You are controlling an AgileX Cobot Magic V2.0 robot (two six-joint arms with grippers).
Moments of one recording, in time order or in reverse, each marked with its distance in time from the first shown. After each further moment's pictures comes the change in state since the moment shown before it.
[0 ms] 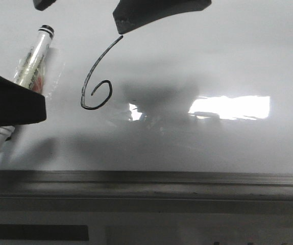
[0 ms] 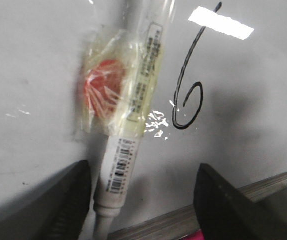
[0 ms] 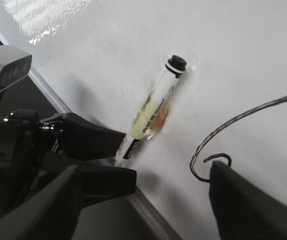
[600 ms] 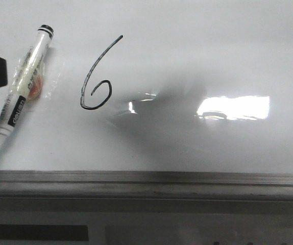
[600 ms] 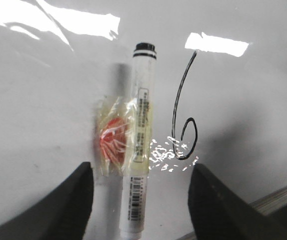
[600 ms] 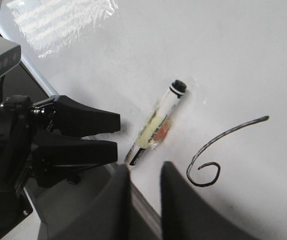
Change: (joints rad) left arm 0.078 -0.207 0.012 -0.009 0.063 0.248; right arm 0.000 -0.125 0.000 -0.043 0.038 -0.002
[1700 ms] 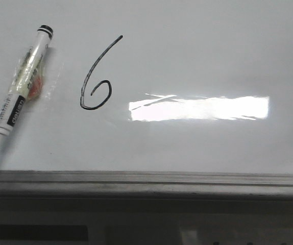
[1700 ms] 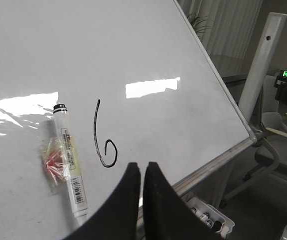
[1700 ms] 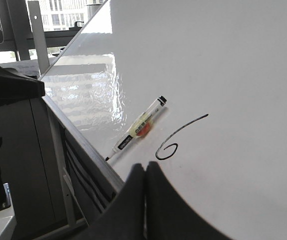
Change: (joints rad) left arm 0.013 -0.756 0.002 0.234 0.526 0.027; right arm 0.032 -0.886 0.683 -0.248 -0.263 -0.003
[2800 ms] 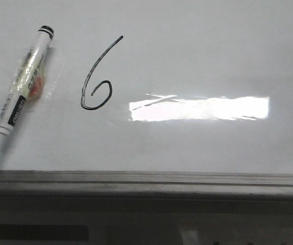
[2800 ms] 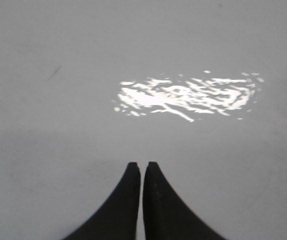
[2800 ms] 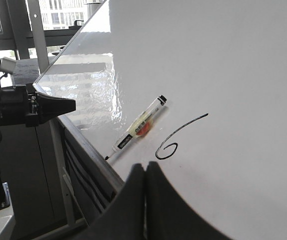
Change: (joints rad) left arm 0.651 0.000 0.224 0.276 -0.121 -0.185; right arm 0.000 0.000 0.002 0.000 0.001 -0.002
